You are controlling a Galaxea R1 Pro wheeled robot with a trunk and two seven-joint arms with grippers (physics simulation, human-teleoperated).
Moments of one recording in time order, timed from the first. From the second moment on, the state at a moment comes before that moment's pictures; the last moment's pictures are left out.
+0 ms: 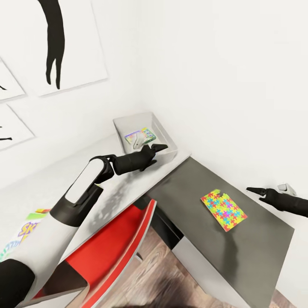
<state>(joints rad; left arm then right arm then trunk) -0.99 0.08 -0.51 -1.42 1.72 0.58 0.44 -0.62 -0.54 -0.35 -1.15 -0.61 1.04 0.52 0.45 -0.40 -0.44</state>
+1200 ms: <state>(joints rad) -1.08 0.08 -0.52 -1.01 1.54 0.65 0.43 -0.62 -0.48 -0.31 -1.14 -0.61 1.04 0.49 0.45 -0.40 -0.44</state>
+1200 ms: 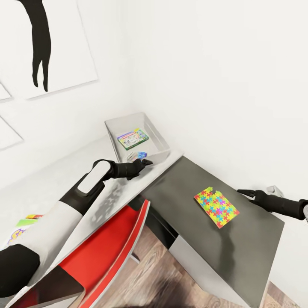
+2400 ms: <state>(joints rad) -1.13 0.10 -0.51 -0.96 1.52 0.78 0.43 -0.62 -0.48 -0.30 -1.15 -0.62 1.04 0.49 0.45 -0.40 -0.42</state>
